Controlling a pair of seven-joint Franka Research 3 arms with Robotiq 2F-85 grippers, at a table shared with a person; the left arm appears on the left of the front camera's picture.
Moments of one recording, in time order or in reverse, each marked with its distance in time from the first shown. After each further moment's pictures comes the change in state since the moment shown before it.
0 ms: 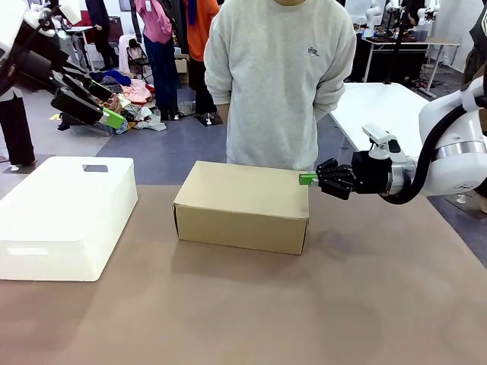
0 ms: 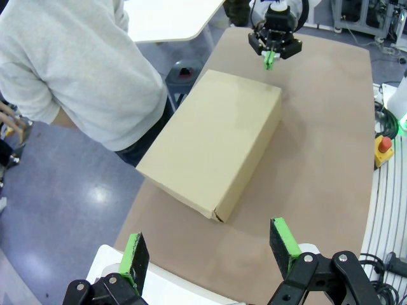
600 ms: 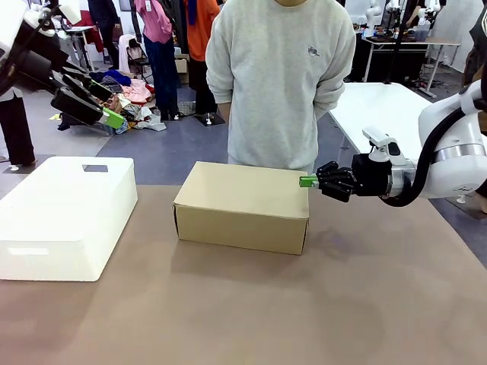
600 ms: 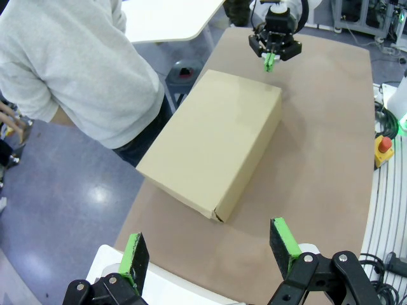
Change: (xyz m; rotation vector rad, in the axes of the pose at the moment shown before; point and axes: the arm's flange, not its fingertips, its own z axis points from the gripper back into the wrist) left arm 0.000 0.000 0.000 0.000 0.000 0.000; right arm -0.006 0.000 0.001 -0.003 0.000 -0.013
